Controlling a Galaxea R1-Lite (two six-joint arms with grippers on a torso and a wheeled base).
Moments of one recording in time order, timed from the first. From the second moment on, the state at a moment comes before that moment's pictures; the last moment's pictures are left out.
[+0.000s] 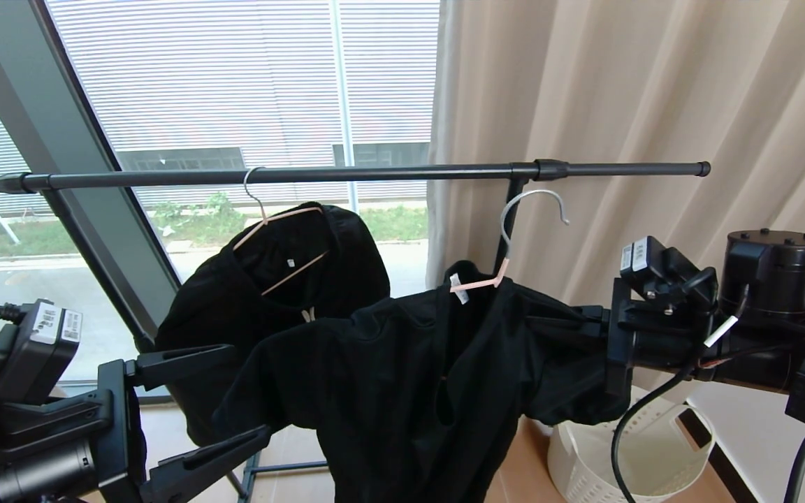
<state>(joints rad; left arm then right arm) -0.23 1.28 -0.20 -0.90 -0.70 0.12 0.31 1.66 -0.63 -0.71 0.67 -0.35</state>
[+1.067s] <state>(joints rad) -0.23 1.41 -0.21 -0.91 -0.69 0.12 0.26 1.63 -0.63 -0.71 0.75 -0.35</state>
